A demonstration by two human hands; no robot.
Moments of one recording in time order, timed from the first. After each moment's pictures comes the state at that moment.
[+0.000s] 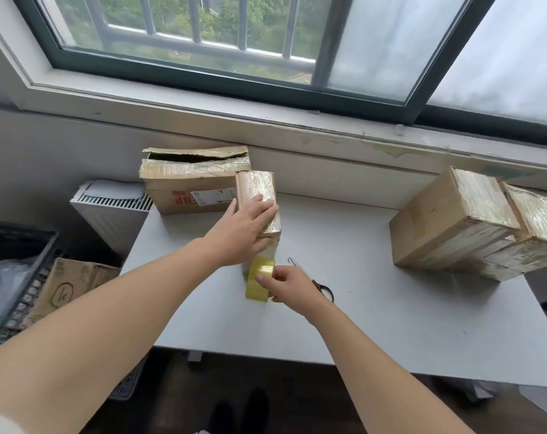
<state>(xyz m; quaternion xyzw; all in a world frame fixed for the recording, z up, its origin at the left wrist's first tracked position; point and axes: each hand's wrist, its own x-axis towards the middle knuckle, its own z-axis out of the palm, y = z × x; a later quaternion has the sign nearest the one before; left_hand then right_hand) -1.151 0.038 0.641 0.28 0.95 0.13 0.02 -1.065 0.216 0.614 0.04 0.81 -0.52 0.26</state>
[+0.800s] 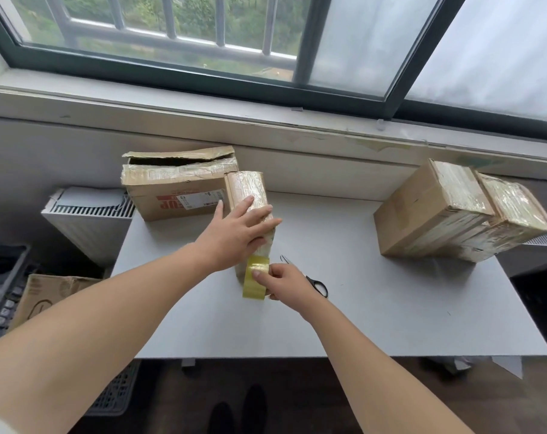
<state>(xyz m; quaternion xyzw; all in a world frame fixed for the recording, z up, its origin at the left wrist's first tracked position) -1.159 0.024 0.632 0.35 0.93 0.04 0.01 -1.068 0.202 0.616 0.11 0.80 -0.53 0.25</state>
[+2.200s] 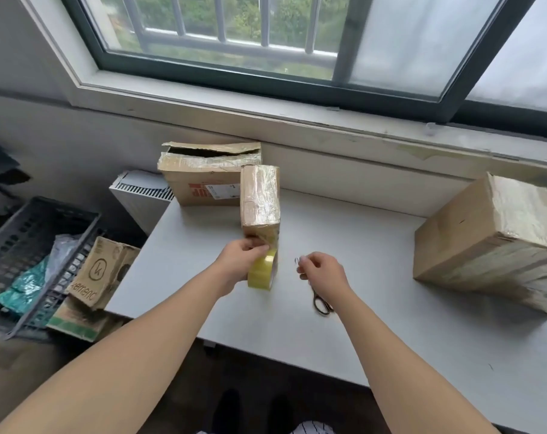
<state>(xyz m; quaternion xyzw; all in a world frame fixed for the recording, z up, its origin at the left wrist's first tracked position) -1.096 0.090 0.622 -0.23 0.68 0.67 0.19 -1.108 0.294 0.593 0.10 0.84 -0.50 0.21</state>
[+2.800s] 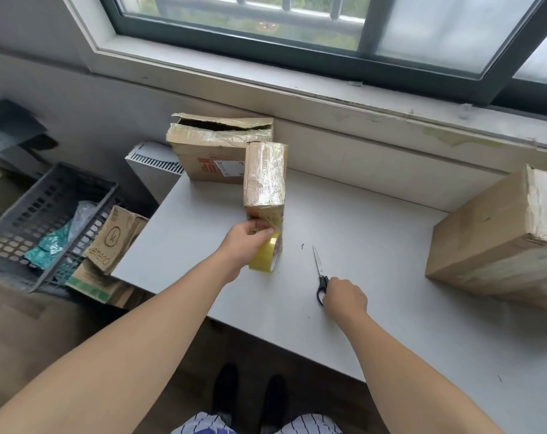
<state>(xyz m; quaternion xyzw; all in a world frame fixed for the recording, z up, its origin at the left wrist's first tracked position) -1.091 0.113 0.614 -0.27 0.68 0.67 0.12 -1.093 0.347 0.510 -0.01 0.96 -0.05 0.27</state>
